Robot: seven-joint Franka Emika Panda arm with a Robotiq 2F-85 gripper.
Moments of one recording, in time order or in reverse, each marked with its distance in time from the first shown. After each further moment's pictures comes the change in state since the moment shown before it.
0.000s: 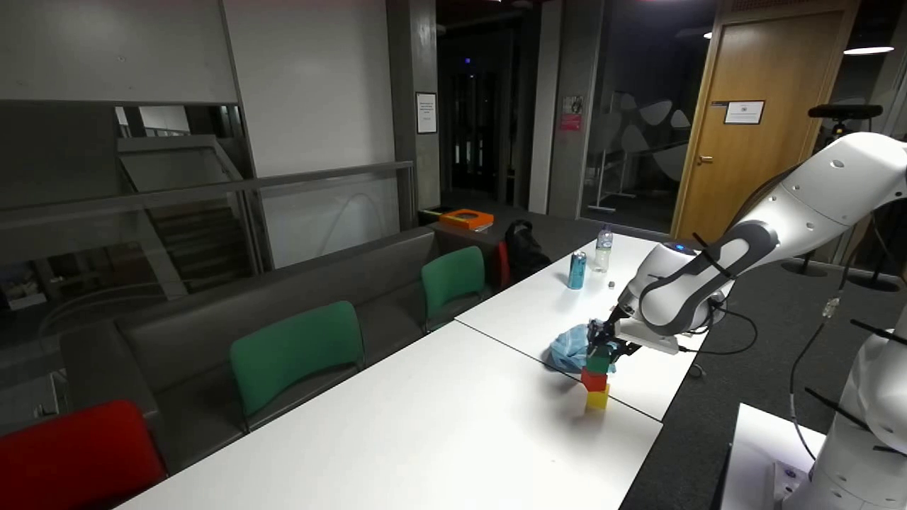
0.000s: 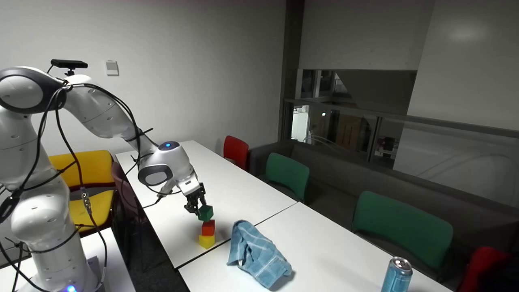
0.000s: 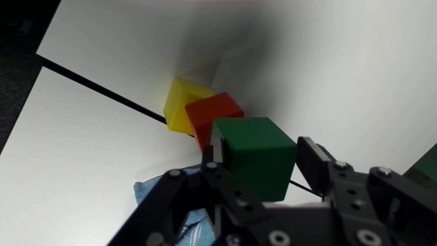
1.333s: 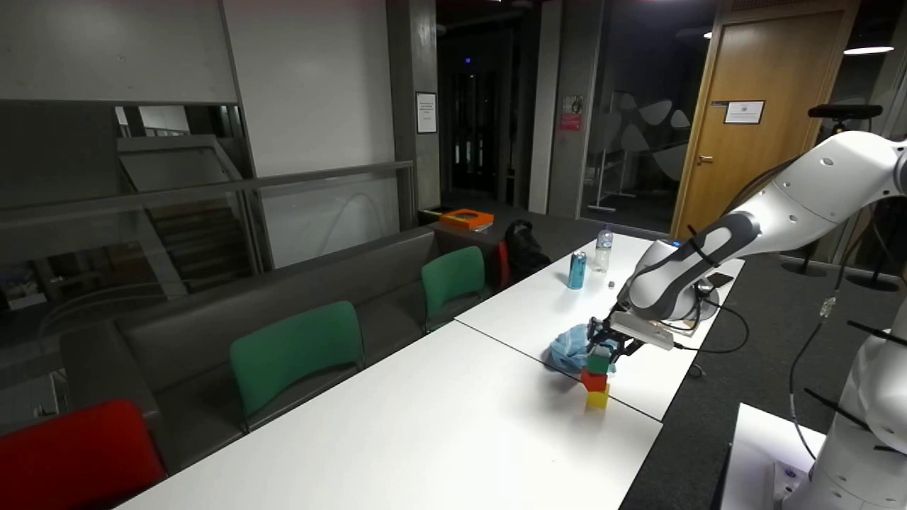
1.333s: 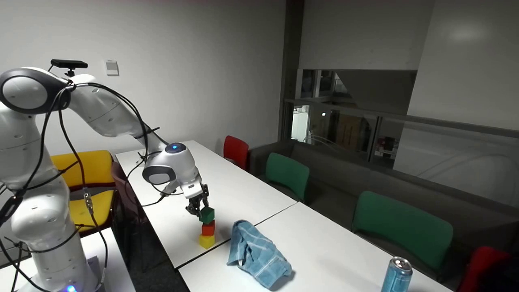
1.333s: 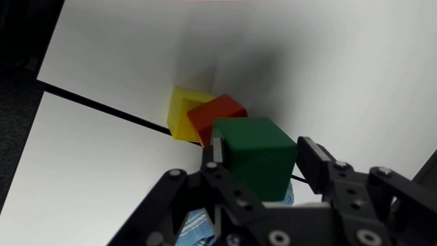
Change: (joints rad) arm 0.004 0.032 -0.031 0.053 0.164 -0.076 -0.057
